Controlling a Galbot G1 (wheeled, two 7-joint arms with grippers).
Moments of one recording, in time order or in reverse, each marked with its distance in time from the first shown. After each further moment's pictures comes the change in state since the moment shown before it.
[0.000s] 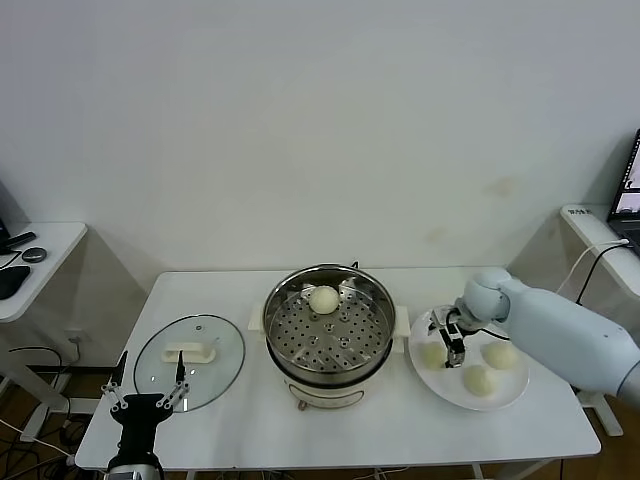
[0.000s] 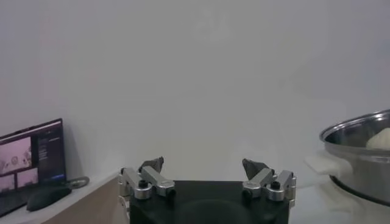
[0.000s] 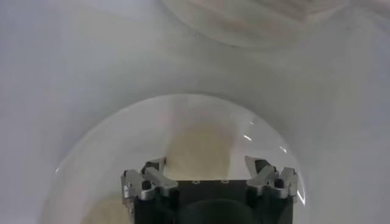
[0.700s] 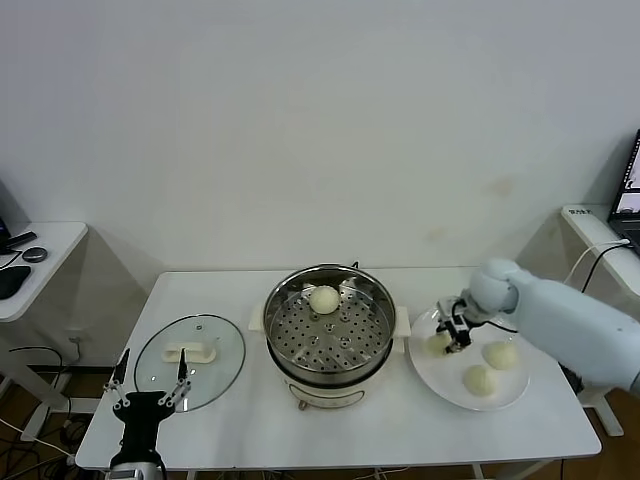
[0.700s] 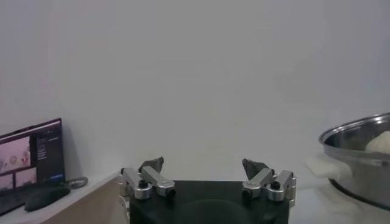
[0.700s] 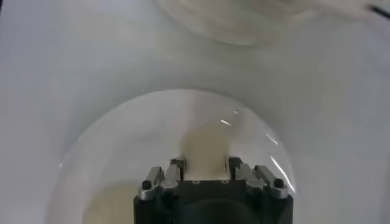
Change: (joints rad) left arm -0.015 0.003 0.014 -0.001 -0.008 0.003 0.001; right arm 0.193 -0.101 -0.080 0.108 0.119 -0.043 -0.048
